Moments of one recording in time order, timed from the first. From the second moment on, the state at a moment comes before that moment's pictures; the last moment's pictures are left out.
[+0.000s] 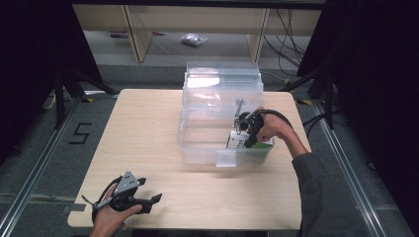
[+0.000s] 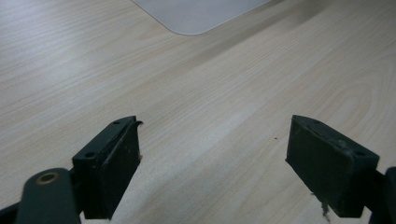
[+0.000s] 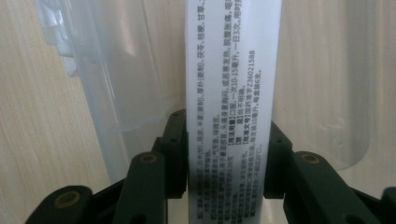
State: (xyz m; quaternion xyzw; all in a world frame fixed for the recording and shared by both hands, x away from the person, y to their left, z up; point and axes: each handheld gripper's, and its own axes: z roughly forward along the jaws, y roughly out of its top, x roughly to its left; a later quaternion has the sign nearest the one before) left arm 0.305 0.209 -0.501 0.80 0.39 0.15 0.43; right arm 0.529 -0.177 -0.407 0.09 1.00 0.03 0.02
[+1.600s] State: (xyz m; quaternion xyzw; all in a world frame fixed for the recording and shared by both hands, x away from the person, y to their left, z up) left arm 0.307 0.209 -0.503 0.79 0.40 0.15 0.44; right arm 0.456 -0.226 -0.345 0.33 0.88 0.32 0.11
